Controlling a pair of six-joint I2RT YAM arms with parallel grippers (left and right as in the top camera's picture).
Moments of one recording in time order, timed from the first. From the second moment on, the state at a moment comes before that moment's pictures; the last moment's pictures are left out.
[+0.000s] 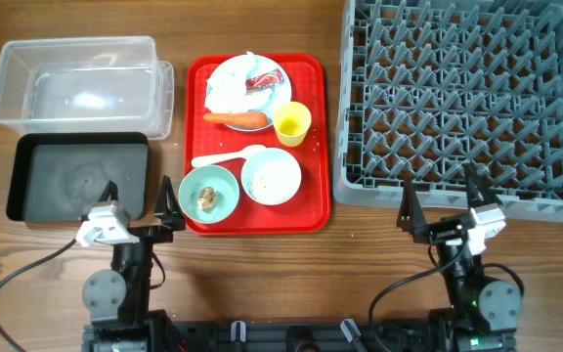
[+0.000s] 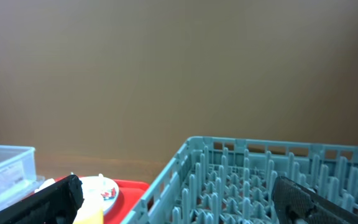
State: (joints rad) left arm 0.10 0.02 0.06 -0.04 0.08 -0.29; right arm 0.09 0.02 0.03 0.24 -0.13 0.08
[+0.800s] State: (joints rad) left arm -0.03 1.17 1.22 -0.78 0.18 -0.24; right arm 0.09 0.85 1.04 -0.51 -0.34 0.01
